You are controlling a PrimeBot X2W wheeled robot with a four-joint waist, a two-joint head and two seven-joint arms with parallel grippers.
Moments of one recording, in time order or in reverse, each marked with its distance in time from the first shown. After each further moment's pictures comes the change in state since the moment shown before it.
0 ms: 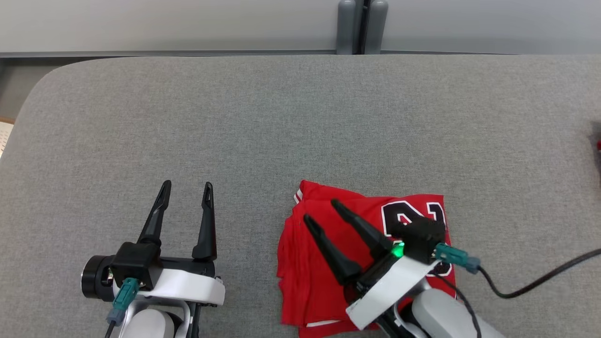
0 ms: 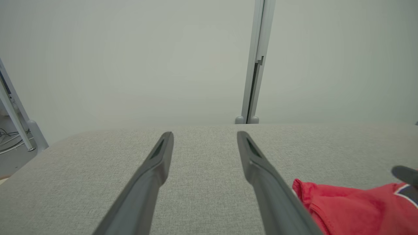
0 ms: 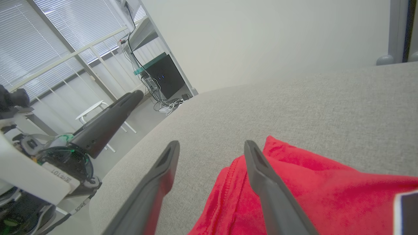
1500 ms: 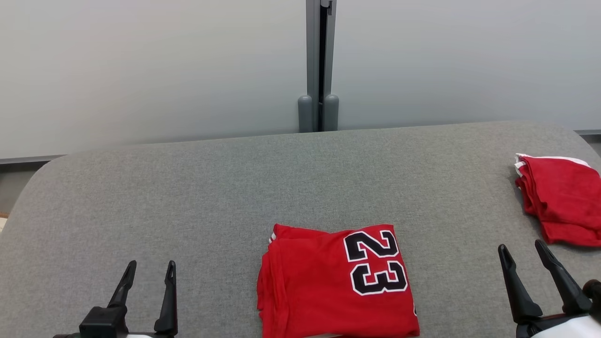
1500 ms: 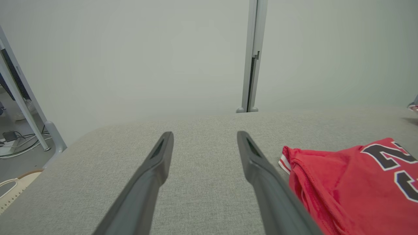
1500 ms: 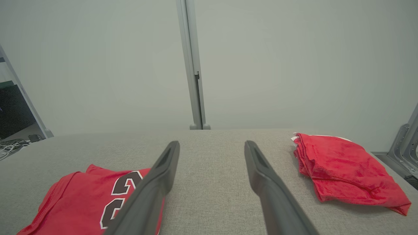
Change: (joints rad) left arm 0.242 0.108 0.061 -0.016 -0.041 -0.011 0.061; right arm 0.519 -0.143 -0.697 -0.335 -0.303 0.000 0.101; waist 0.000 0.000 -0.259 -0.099
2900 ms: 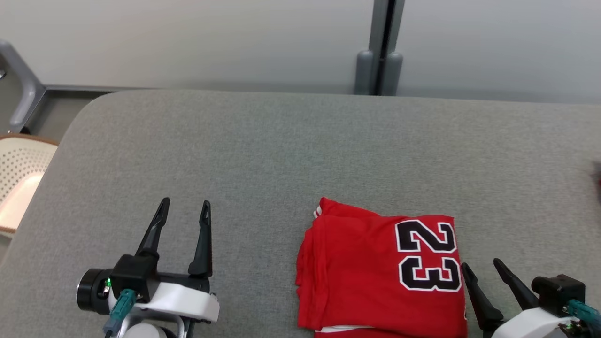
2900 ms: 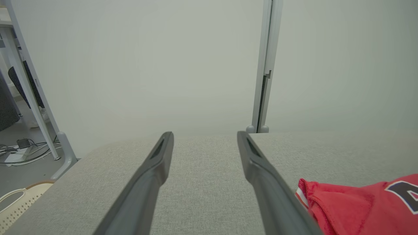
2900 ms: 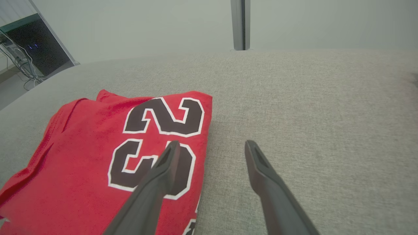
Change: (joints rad) left arm -0.179 -0.045 -0.089 -0.009 0.012 0.022 -0.035; right arm -0.105 -0.003 0.138 0.242 0.047 0.000 0.030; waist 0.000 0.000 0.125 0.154
